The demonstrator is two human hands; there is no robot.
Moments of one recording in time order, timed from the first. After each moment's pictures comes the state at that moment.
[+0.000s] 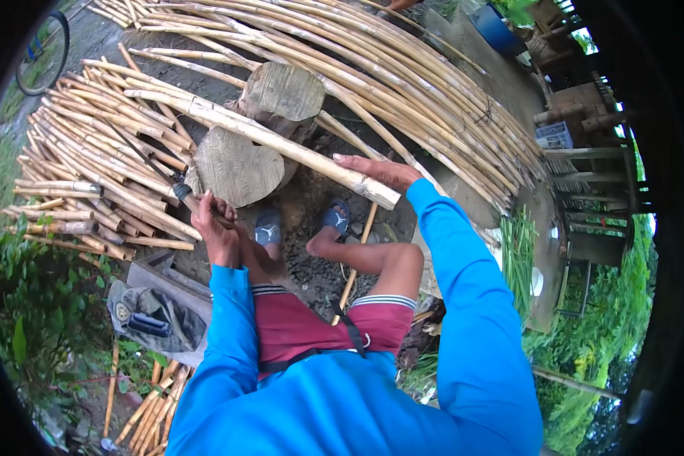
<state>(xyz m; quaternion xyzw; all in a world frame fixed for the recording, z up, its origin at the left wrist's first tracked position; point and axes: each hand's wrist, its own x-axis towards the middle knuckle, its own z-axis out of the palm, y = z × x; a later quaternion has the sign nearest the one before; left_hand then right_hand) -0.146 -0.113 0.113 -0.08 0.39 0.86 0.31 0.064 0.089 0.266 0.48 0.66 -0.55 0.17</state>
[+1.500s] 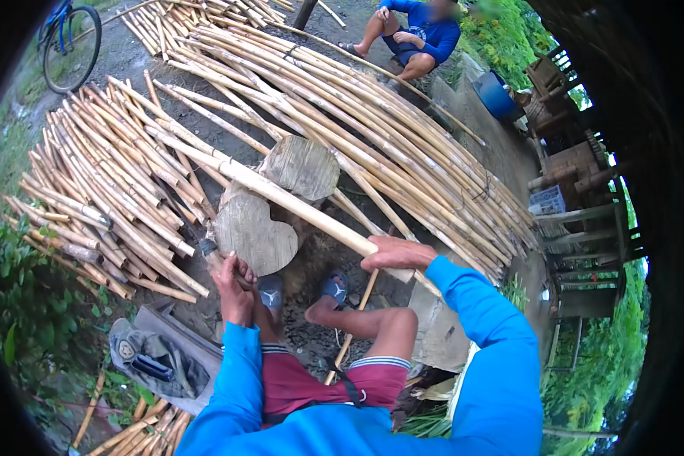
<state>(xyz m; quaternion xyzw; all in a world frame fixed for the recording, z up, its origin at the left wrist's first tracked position) -0.155 -0.100 0.109 -0.10 0.36 0.86 0.36 0.058 0.128 0.289 0.38 0.77 -0.37 0.34</state>
